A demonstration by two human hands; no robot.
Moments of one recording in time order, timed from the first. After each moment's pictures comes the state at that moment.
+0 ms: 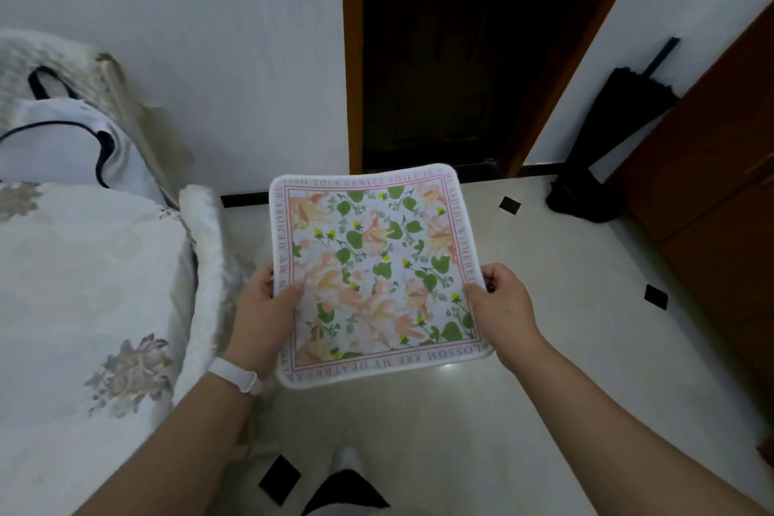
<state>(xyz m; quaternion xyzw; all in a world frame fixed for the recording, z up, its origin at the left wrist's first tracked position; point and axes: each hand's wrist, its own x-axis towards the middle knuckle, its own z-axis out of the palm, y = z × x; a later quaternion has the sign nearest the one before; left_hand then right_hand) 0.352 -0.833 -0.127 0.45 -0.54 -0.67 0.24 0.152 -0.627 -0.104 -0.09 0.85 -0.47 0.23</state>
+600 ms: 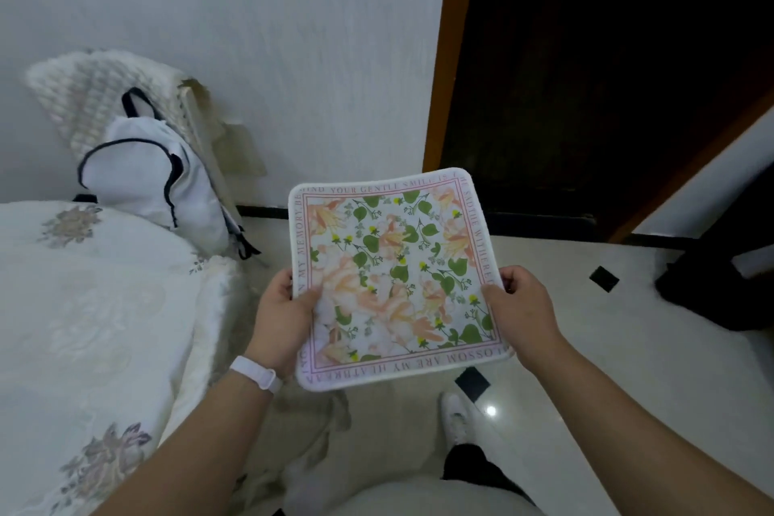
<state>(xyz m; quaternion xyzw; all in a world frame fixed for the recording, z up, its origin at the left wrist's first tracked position) 0.210 -0.980 -0.132 0.53 -0.45 -0.65 0.31 -0.038 -0.832 -0.120 -0.19 0.82 -0.44 0.31</state>
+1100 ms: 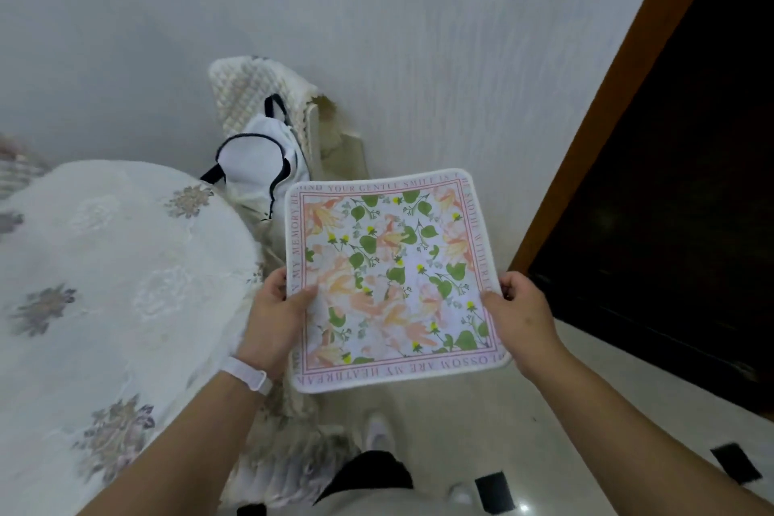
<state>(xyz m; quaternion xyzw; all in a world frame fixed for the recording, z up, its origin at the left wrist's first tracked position) 0.169 -1.066 -0.100 0.62 -0.35 -0.54 0.45 -0.128 -1.038 -0.105 -0.36 0.74 -0.38 0.43</state>
